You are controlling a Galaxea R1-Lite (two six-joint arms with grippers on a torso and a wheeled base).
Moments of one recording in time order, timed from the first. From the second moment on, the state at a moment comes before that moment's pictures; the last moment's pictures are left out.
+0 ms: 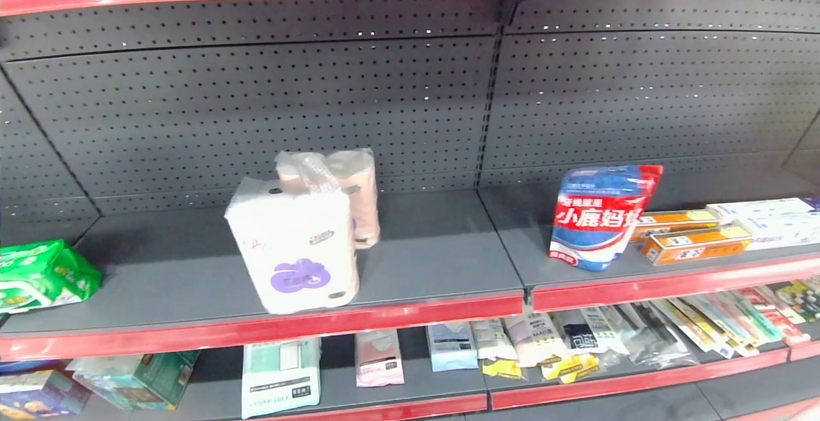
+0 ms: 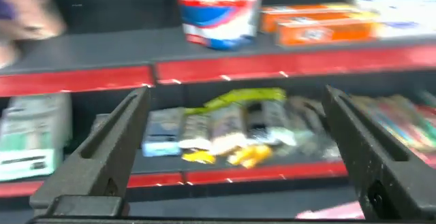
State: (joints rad) left arm 0.00 0.00 0.00 0.00 0.01 0.00; right arm 0.00 0.00 0.00 0.00 0.00 0.01
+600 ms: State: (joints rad) left arm 0.00 0.25 -0.31 0.00 0.03 -0.10; right arm 0.00 0.00 0.00 0.00 0.00 0.01
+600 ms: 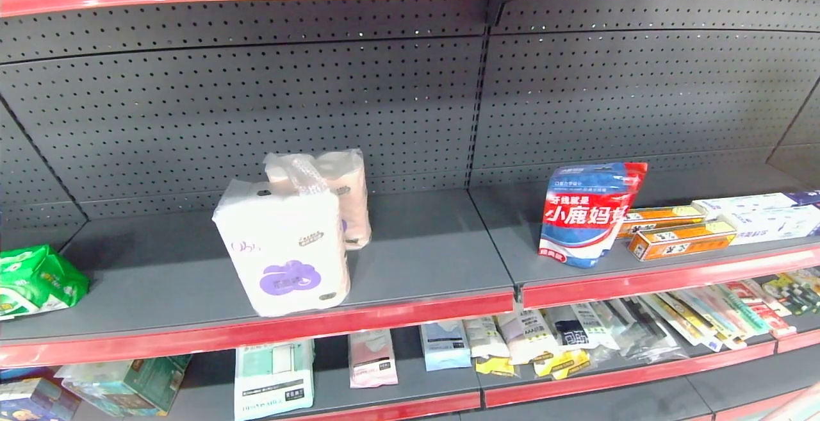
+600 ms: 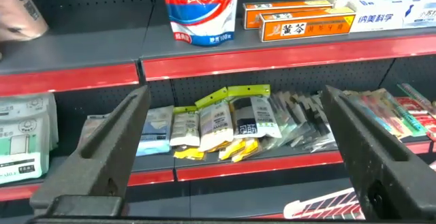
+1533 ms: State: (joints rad) left arm 0.14 1.43 -0.67 0.01 0.15 -0.11; right arm 0.00 0.00 0.00 0.00 0.00 0.01
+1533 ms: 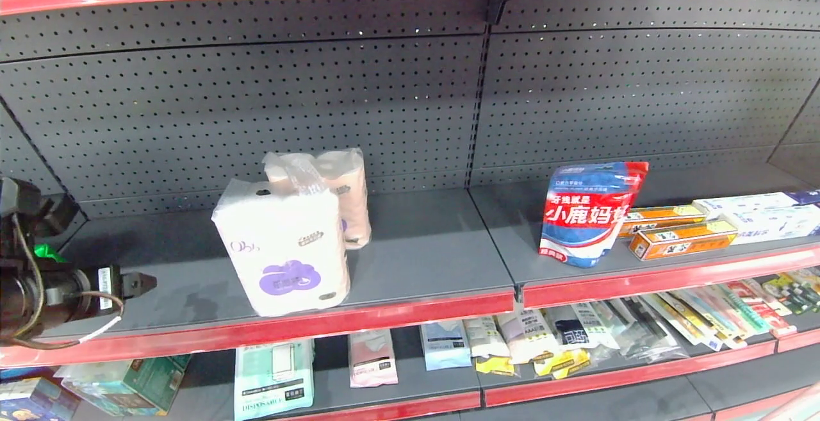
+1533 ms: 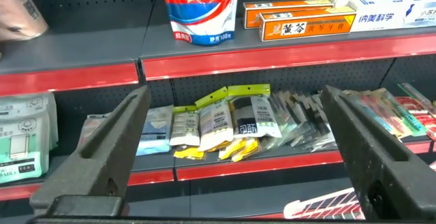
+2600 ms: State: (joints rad) left arm 0.09 1.91 -0.72 -0.36 0.01 -0.05; right arm 0.00 0.00 0.00 0.00 0.00 0.01
